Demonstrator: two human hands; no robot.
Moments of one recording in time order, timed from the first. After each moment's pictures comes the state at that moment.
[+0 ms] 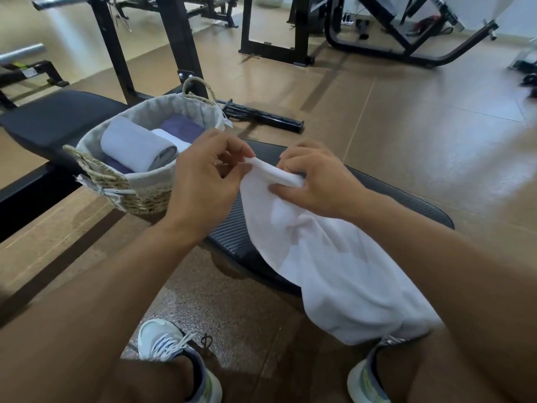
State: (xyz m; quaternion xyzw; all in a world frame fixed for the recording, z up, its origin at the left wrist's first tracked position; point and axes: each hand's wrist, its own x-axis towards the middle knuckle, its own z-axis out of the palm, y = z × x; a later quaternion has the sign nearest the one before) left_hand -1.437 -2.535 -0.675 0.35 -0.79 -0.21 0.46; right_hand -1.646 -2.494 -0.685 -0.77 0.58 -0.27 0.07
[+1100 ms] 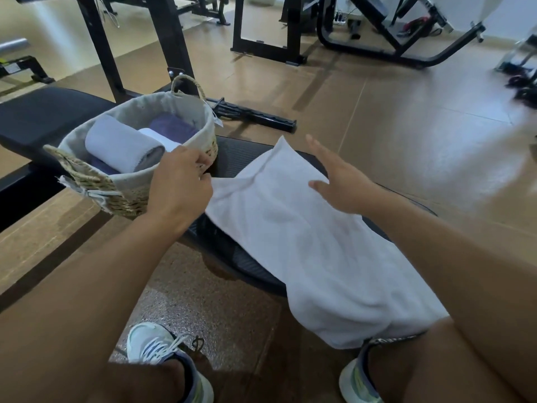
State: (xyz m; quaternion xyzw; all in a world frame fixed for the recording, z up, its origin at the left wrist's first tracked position) left_hand -1.429 -2.575 -0.702 0.54 -0.78 -0.13 0.30; right_hand -1.710 -2.494 -0.707 -0.65 0.71 -0.17 0.19
